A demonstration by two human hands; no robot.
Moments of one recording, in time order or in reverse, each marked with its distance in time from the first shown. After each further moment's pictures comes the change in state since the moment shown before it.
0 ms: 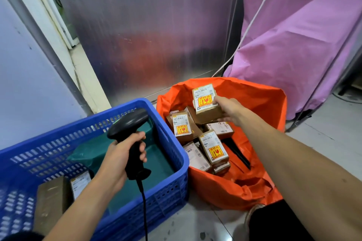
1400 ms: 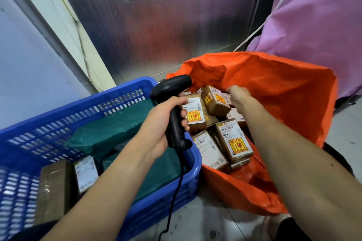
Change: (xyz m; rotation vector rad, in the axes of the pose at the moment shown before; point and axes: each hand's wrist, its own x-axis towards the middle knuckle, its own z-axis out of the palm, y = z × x) left_hand 0.082 -0.011 0.075 -0.078 -0.138 -0.184; right_hand 0.124 0.045 0.046 0.113 0.149 0.087
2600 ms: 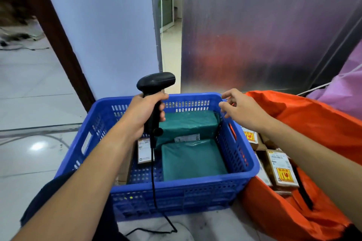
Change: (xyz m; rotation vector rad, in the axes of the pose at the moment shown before) left_hand -0.162 0.085 -0.189 0.112 0.434 0.345; right_hand -0.266 -0.053 0.107 -0.815 -0.497 -0.954
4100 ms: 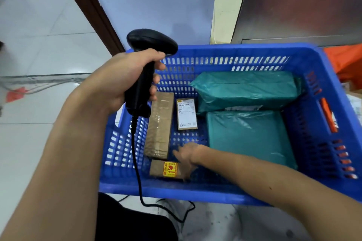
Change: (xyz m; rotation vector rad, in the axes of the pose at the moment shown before) left_hand 0.083 0.013 -0.141 0.282 0.072 -0.344; right_hand 0.031 -0.024 0.413 -0.713 -1.237 -0.488
